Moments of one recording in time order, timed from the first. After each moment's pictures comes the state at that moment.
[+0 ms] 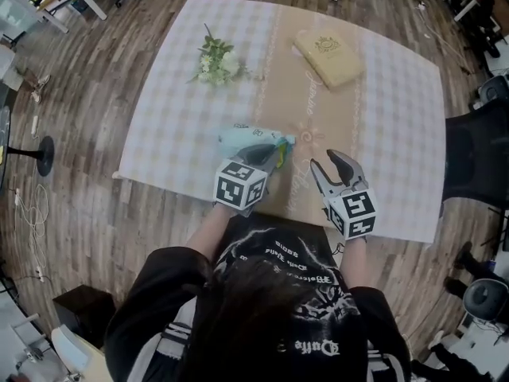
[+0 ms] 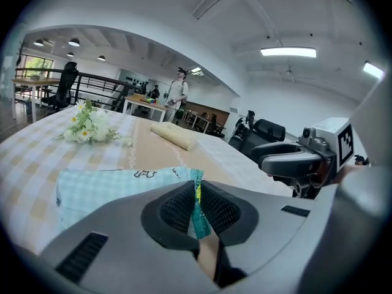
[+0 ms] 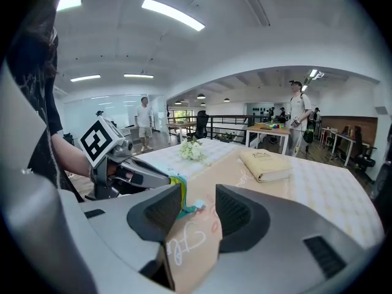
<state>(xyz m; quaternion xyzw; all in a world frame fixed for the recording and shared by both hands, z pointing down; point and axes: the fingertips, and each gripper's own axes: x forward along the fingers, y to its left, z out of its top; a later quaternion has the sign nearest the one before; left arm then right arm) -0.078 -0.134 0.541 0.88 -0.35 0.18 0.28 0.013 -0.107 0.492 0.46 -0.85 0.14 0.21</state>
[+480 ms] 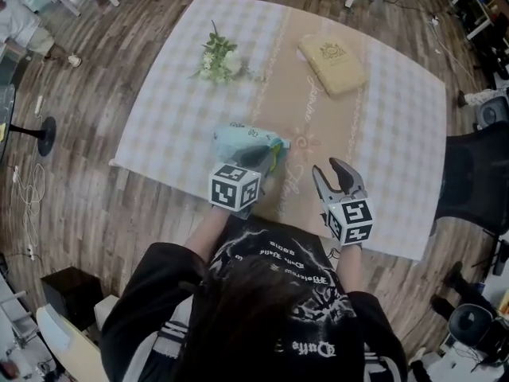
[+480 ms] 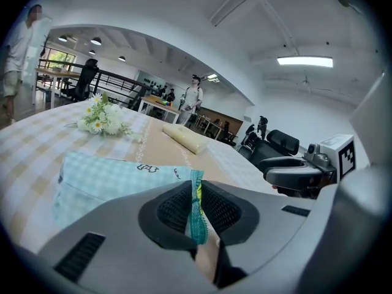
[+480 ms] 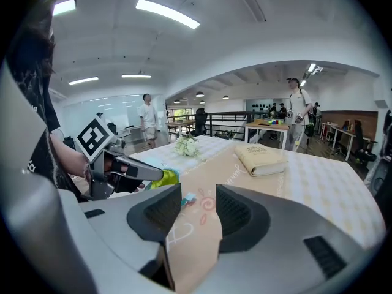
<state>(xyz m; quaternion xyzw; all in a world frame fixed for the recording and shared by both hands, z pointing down) -0.068 -0.140 0.545 0.85 -0.40 0.14 0.31 0.051 -0.111 0.506 0.46 -0.85 0.15 0.21</state>
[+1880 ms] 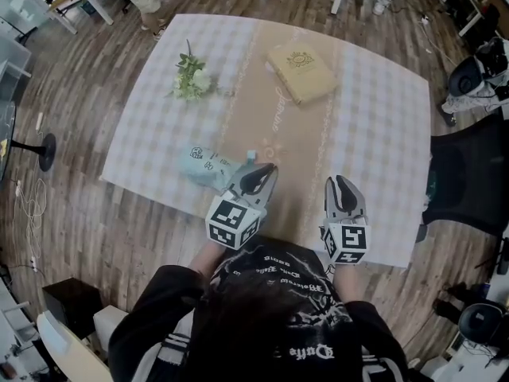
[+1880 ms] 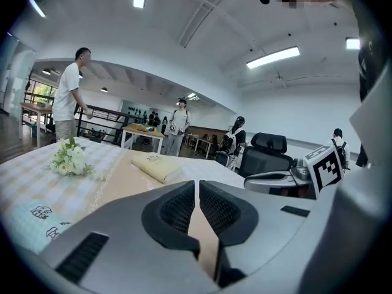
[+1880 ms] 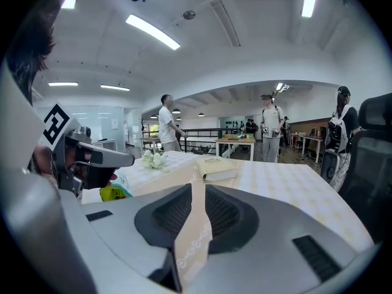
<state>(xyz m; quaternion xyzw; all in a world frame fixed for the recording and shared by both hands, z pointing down) 0.051 -0.119 0.465 0.89 -0.40 0.09 0.18 0.192 -0.102 0.487 0.58 -0.80 0.12 0.14</state>
